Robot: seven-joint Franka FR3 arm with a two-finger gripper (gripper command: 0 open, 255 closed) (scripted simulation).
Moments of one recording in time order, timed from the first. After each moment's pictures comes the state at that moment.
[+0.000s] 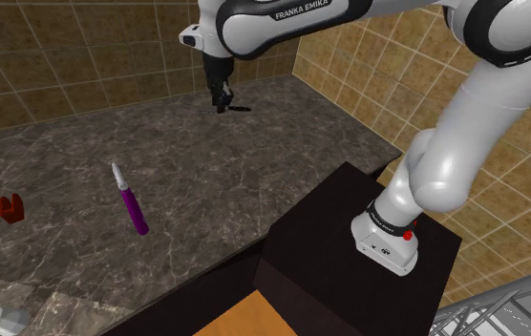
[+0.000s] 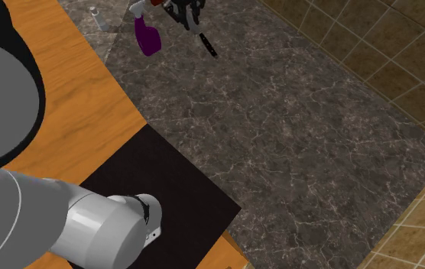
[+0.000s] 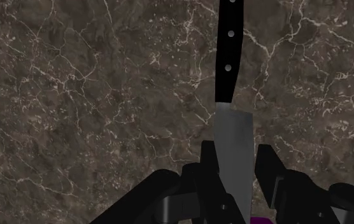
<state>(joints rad) 0.37 0.07 0.08 -1.93 -0.11 2.06 -0.82</state>
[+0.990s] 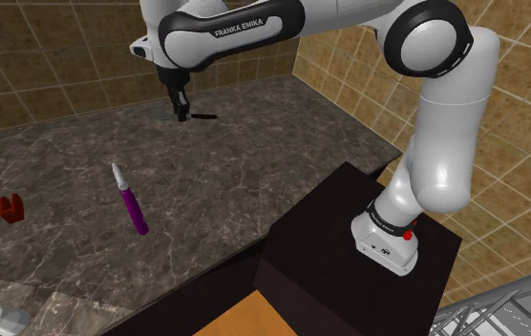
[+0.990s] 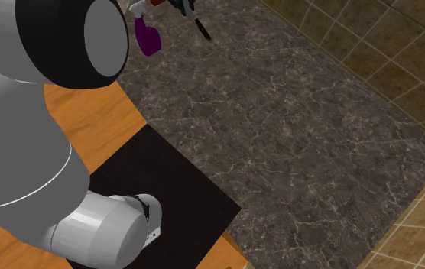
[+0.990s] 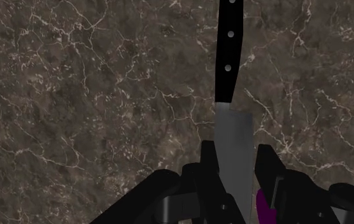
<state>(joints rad) 0.43 0.42 0.10 -1.54 -0.15 2.00 -0.72</state>
